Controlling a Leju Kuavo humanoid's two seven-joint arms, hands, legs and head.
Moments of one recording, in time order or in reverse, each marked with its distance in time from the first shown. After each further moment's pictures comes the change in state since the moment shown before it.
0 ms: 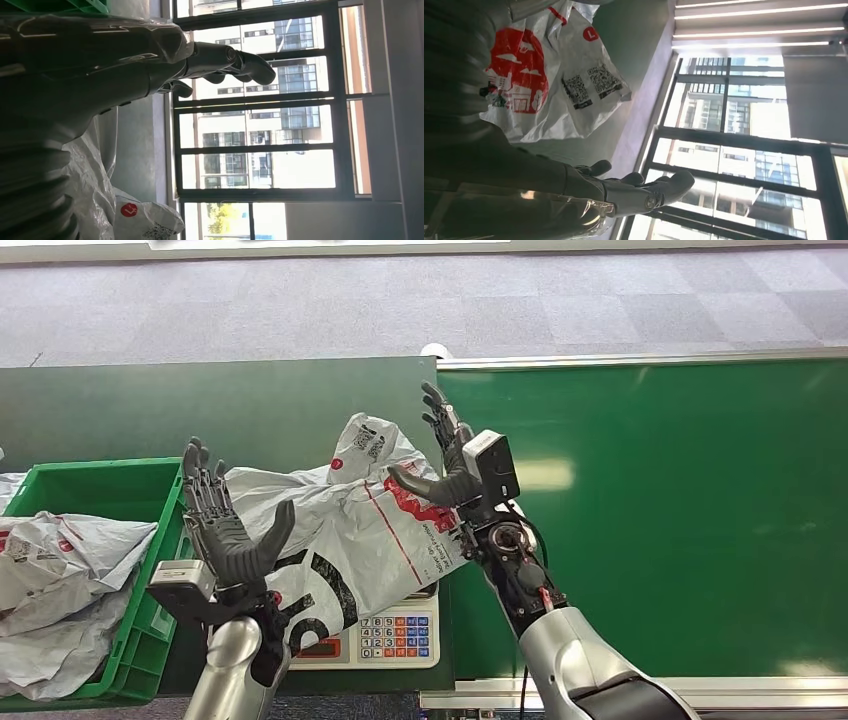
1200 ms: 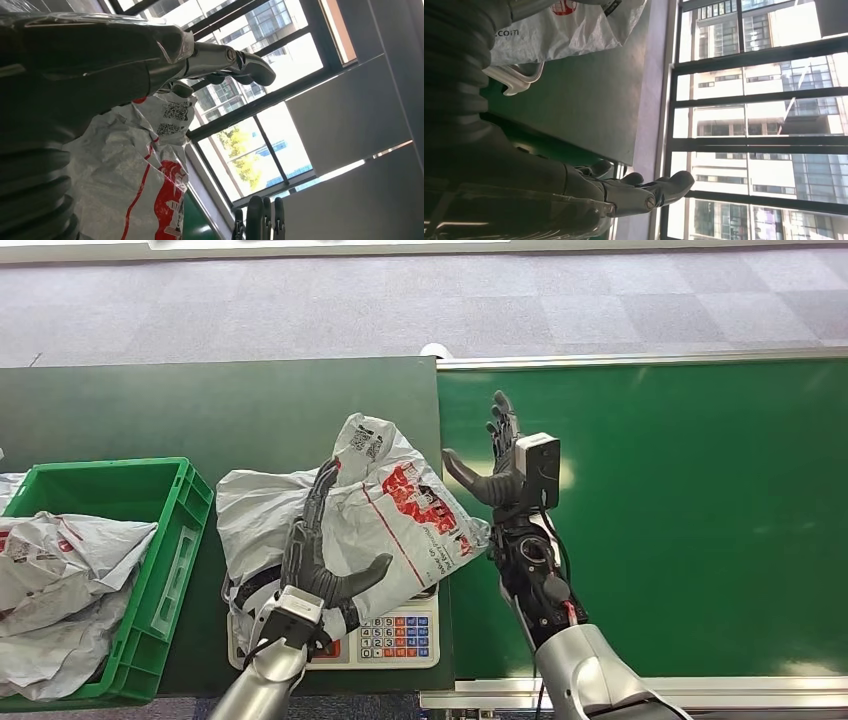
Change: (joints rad) left arm -0.039 0.063 -0.200 0.157 -0.291 -0.073 0.000; right arm 0.074 -0.049 -0.041 -0.079 -0.129 -0.203 0.093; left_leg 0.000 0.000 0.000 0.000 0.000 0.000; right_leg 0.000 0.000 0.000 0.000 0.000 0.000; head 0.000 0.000
